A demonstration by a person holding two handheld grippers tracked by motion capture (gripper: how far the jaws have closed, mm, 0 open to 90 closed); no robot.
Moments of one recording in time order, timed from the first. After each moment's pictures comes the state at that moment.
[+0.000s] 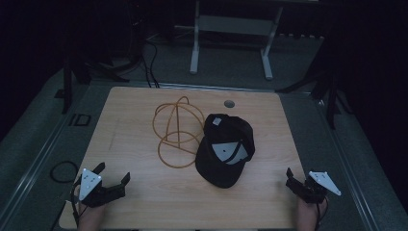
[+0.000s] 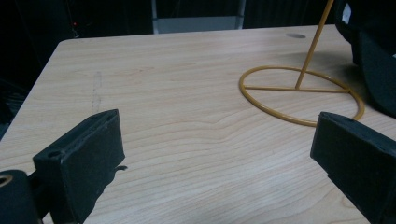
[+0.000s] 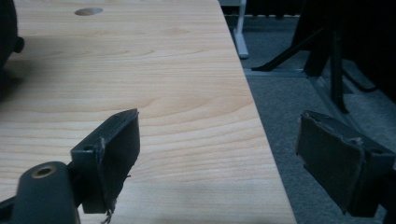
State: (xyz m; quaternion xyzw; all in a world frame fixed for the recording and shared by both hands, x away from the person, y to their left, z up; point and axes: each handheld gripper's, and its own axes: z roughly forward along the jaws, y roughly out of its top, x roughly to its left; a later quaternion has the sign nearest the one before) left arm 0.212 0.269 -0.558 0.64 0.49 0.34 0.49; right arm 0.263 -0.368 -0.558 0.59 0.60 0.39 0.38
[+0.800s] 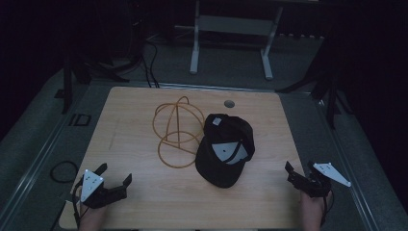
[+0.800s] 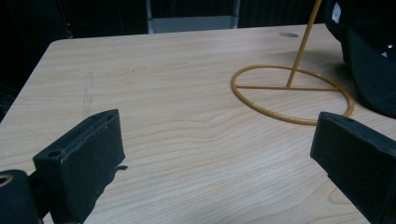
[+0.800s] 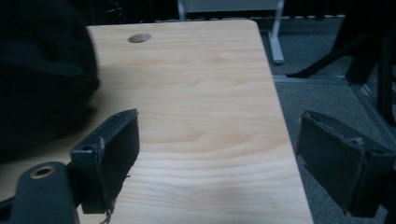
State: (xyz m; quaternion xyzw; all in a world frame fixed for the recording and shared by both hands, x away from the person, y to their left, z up) left arm 0.210 0.264 -0.558 0.65 0.48 0.34 0.49; right arm 0.265 -0.359 -0.508 0.56 0.62 0.43 0.33
